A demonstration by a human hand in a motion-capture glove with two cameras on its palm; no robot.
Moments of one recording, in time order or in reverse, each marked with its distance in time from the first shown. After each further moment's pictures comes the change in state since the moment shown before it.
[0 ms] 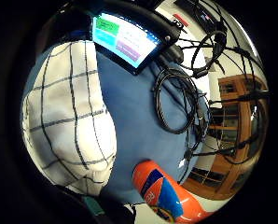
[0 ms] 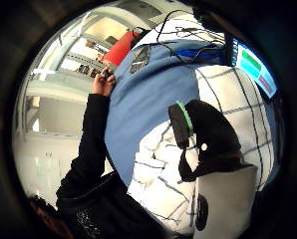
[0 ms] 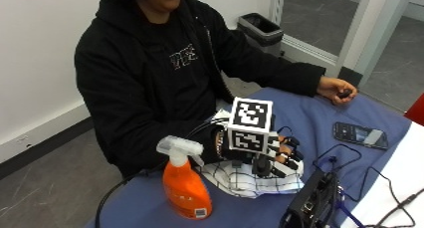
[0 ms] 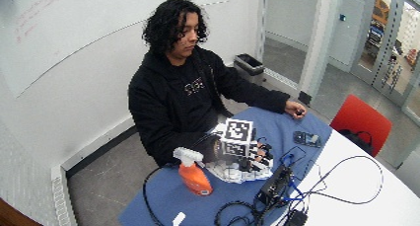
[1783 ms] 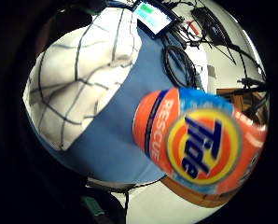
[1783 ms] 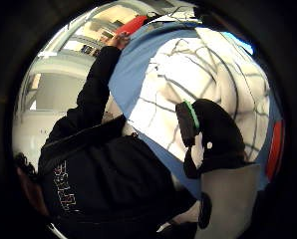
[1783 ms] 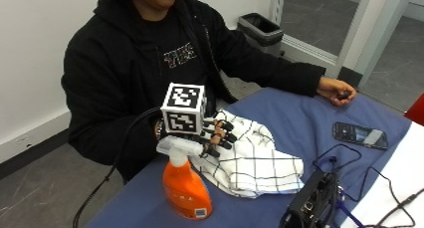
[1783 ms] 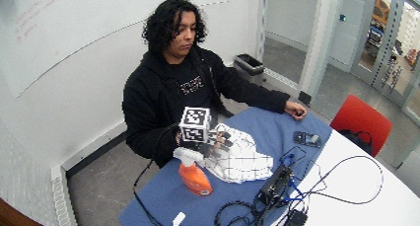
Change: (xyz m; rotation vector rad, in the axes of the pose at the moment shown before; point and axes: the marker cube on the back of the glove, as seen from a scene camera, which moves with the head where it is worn) arm -0.013 0.170 -0.004 -0.108 0.047 -0.143
